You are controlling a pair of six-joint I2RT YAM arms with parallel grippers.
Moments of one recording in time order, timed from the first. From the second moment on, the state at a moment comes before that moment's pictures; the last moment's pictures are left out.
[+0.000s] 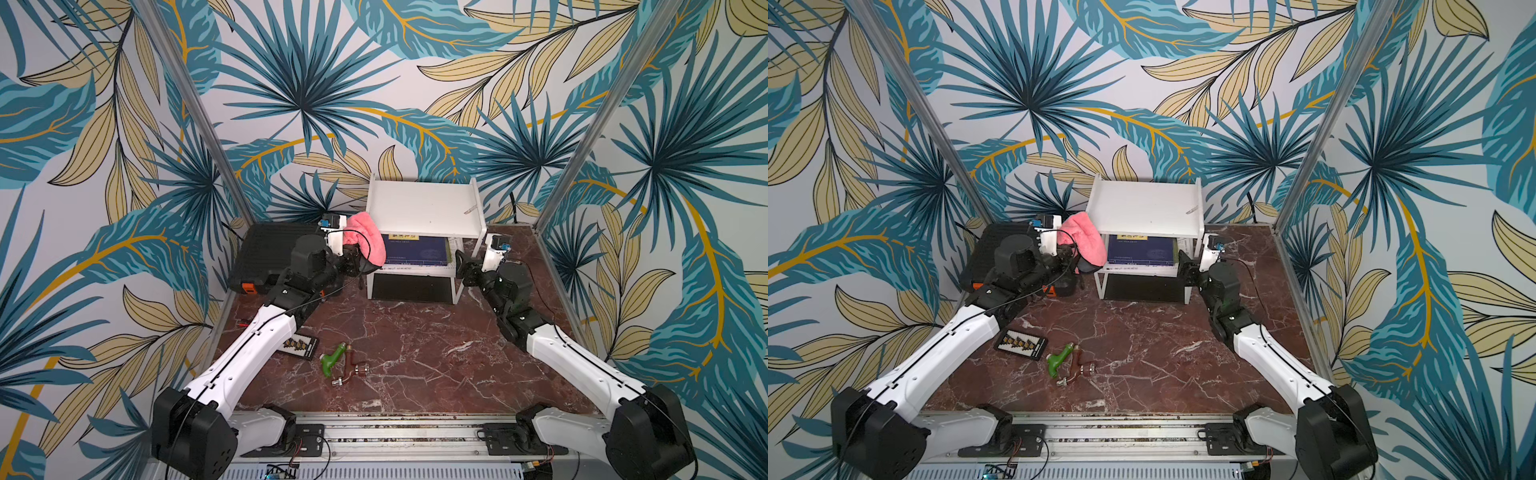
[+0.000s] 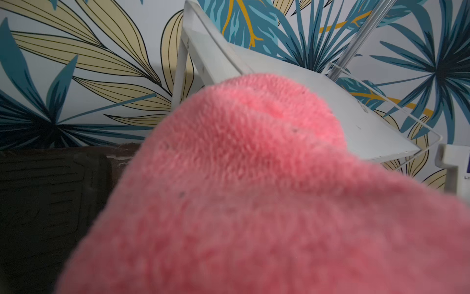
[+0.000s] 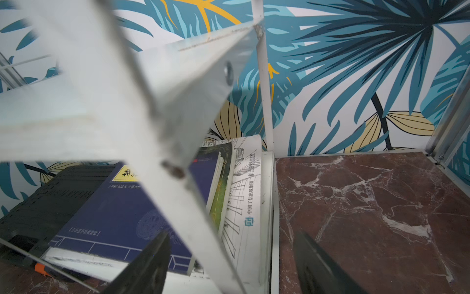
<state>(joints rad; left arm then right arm) -0.37 1.23 1.04 -0.03 0.20 -0.37 0.35 1.20 0.75 0.32 0.19 0.24</state>
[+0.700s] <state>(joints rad) -0.52 1.26 1.67 -0.42 0.20 -0.16 0.35 1.24 0.77 0.34 0.18 0.21</state>
